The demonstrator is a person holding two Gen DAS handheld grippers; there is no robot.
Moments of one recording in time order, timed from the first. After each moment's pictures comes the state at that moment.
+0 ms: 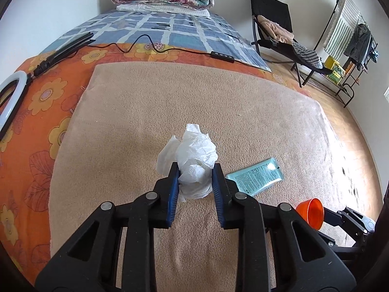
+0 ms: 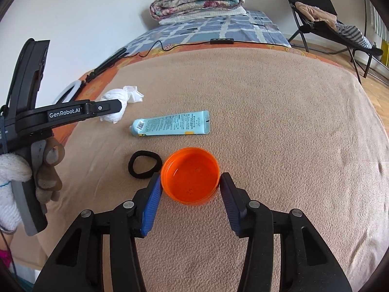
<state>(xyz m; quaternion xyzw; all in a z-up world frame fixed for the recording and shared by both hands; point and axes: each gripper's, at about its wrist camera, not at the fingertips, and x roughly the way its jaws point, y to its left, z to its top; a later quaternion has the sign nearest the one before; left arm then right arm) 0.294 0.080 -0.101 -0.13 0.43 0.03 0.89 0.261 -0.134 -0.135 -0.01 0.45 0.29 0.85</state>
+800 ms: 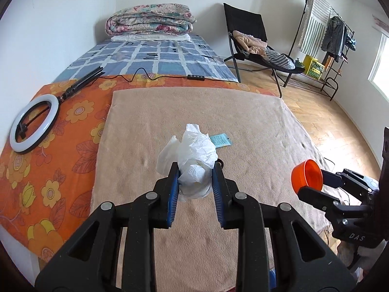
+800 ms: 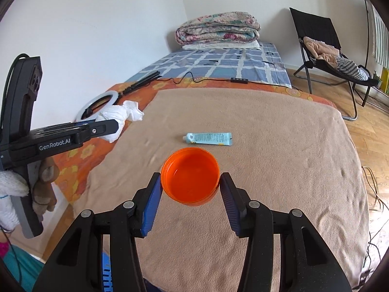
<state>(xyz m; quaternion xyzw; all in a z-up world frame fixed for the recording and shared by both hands) 0.139 0.037 0.002 -0.08 0.38 0.00 0.92 0.161 -0.160 -0.035 -0.03 0.38 0.32 0.87</state>
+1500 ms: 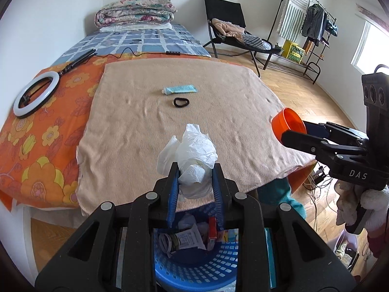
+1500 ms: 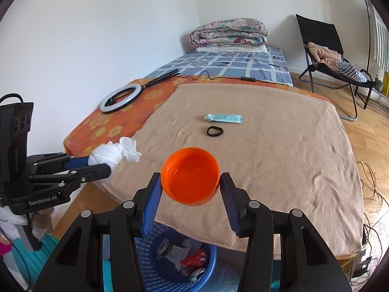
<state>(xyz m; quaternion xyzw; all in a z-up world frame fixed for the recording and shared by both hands) -0.008 -0.018 -0.021 -0.08 0.41 -0.04 0.91 0.062 -0.197 -0.026 -0.04 0.37 0.35 0.86</state>
